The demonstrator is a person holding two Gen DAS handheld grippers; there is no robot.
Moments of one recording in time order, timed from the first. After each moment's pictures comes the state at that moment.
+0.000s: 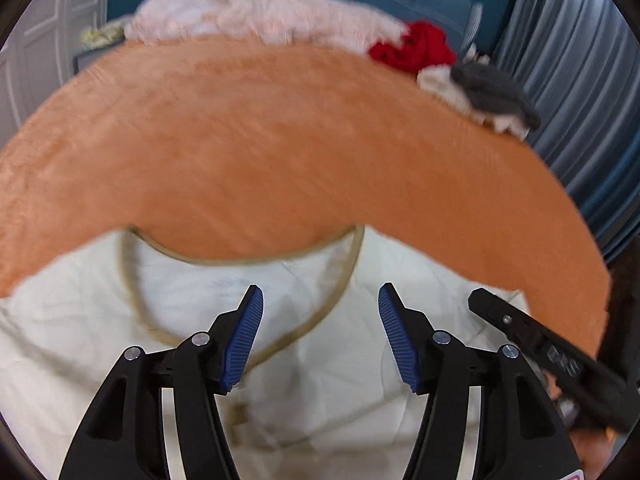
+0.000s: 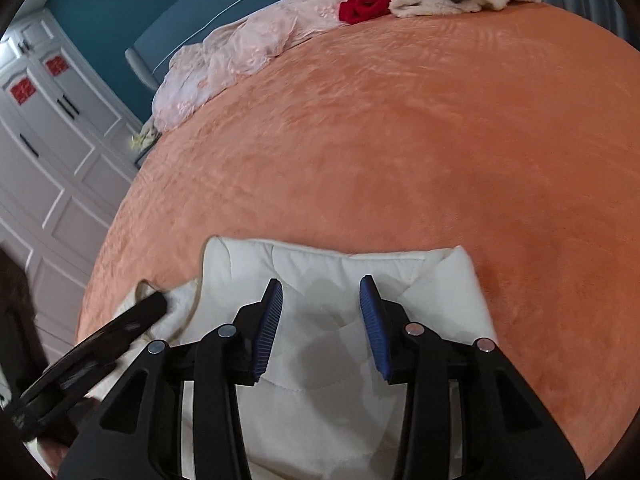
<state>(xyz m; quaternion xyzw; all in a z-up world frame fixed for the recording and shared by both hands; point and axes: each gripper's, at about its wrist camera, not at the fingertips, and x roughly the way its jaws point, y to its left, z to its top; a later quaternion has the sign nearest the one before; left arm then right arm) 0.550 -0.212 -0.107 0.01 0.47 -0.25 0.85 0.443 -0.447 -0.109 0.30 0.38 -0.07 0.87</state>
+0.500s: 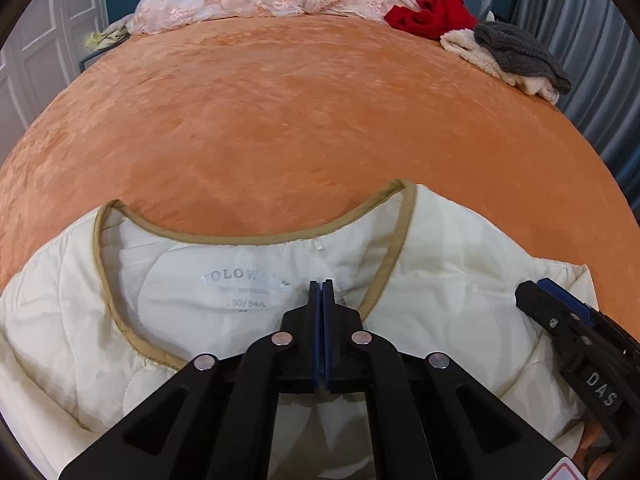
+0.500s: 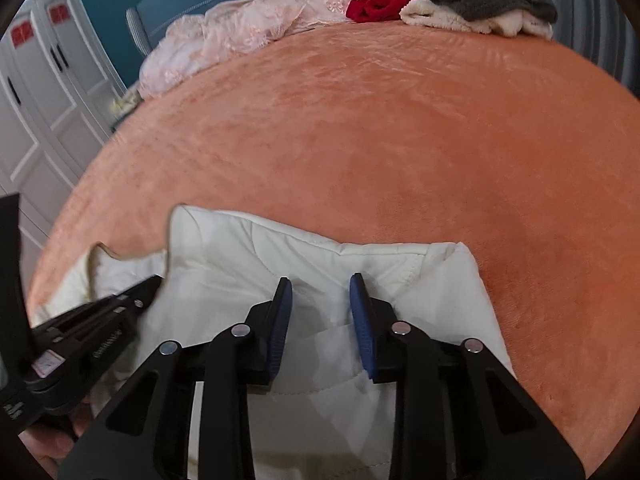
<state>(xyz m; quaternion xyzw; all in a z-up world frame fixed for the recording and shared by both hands) 0.557 -0.220 -0.150 0.06 0.47 -0.21 0.86 0.453 -0.420 -0.124 0.20 0.41 -0.11 0.88</state>
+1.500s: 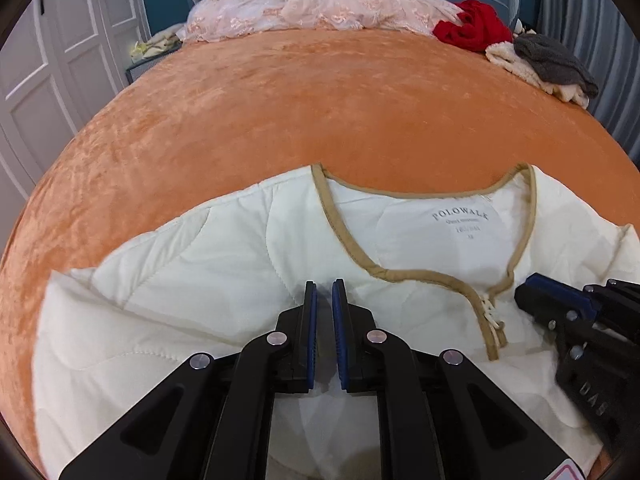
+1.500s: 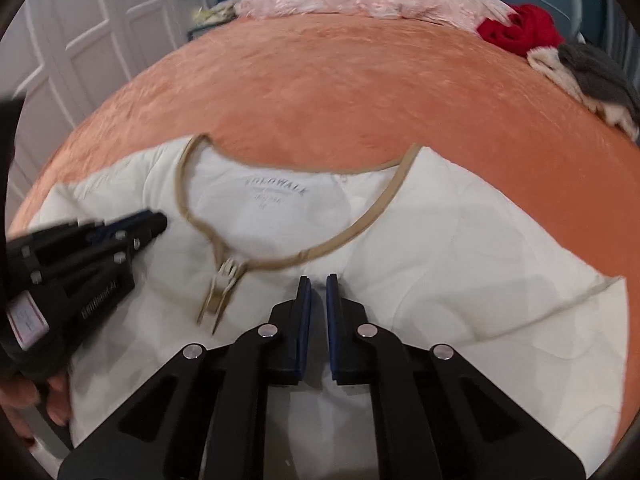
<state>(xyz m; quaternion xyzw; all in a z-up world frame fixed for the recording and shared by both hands) 0.549 -0.104 -0.145 0.09 0.44 -0.15 0.88 0.488 -0.298 -0.120 0.07 0.46 0.01 0.89</state>
